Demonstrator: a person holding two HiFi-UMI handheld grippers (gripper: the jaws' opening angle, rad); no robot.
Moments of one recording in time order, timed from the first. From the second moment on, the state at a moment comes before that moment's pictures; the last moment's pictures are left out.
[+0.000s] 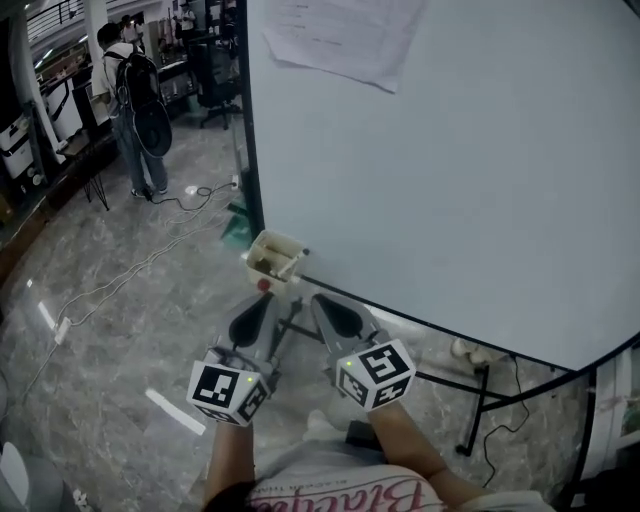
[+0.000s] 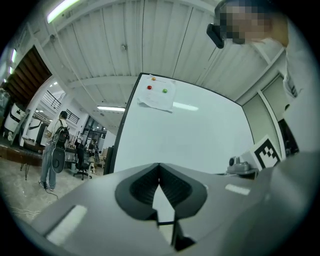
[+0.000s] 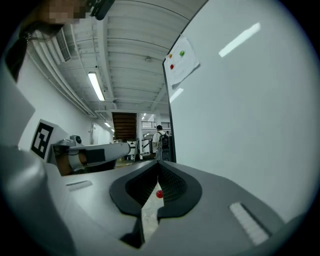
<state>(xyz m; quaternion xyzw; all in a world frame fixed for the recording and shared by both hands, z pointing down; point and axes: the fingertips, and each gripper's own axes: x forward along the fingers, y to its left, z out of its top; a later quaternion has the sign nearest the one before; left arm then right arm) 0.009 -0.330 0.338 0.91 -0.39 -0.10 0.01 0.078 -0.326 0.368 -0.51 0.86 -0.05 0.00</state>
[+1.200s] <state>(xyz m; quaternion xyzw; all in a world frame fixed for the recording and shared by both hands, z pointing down) -0.012 -0.437 0.329 0.91 -0.41 -0.09 0.00 0.053 -0.447 0.382 -0.46 0.88 -0.10 0.01</state>
